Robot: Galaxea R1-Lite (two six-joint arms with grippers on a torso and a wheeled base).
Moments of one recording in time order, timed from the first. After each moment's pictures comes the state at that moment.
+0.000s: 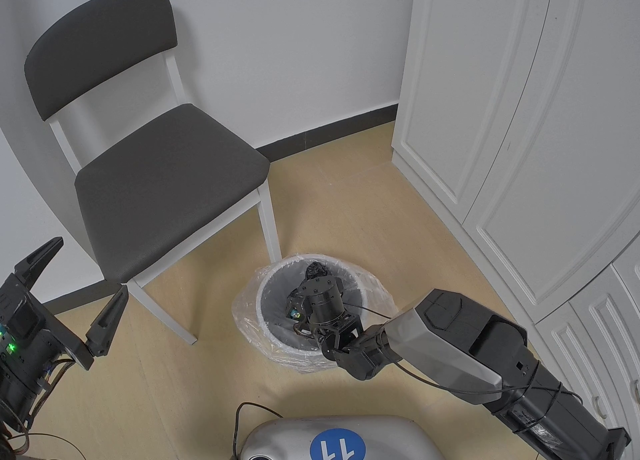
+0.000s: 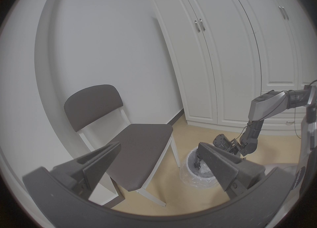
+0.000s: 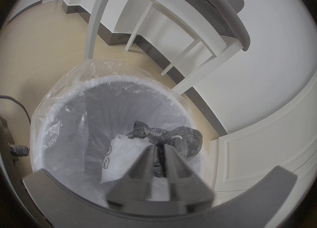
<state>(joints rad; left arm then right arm) -0.42 0.98 -0.11 -0.94 0.15 0.41 0.75 2.82 -1.77 -0.68 -0.45 -0.84</state>
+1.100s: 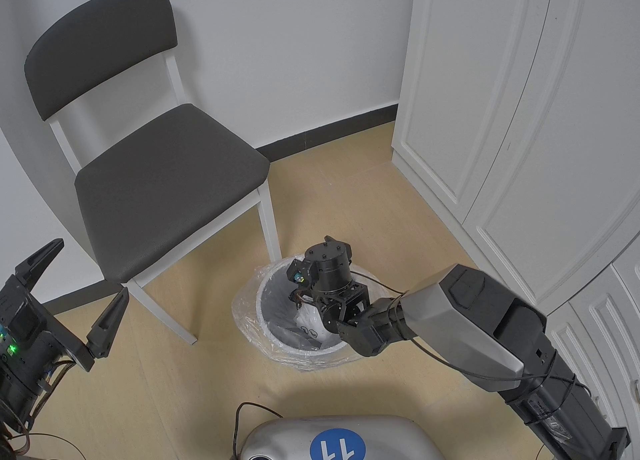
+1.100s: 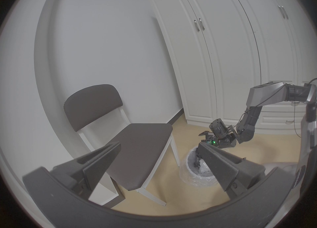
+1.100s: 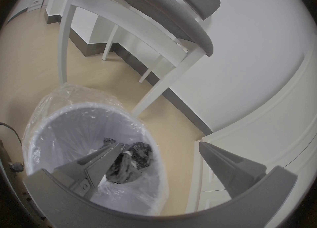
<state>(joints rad) -0.42 0.98 -0.11 -0.94 0.15 0.41 0.73 2.73 -1.81 -0.68 -0.52 -0.83</state>
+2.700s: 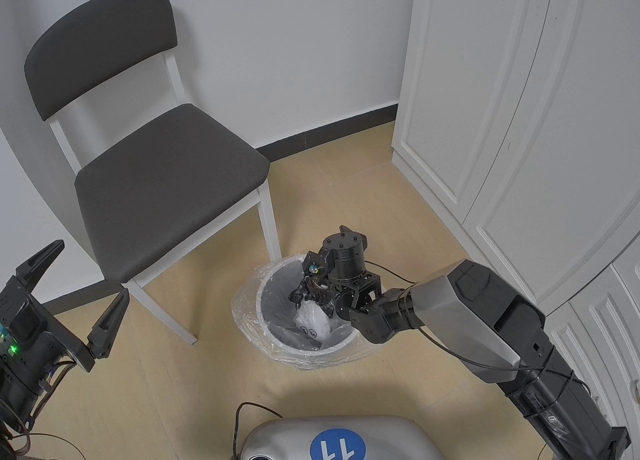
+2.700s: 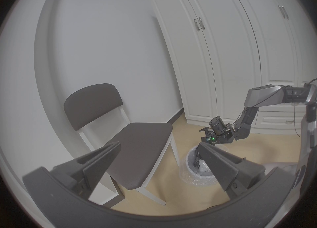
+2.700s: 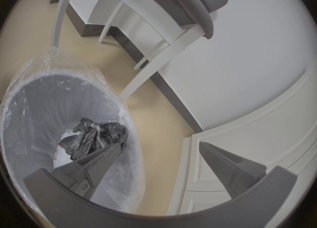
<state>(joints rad) -0.41 0.98 -0.11 -0.94 0.15 0.41 0.66 2.78 -1.88 -0.68 -0.53 -0.97</state>
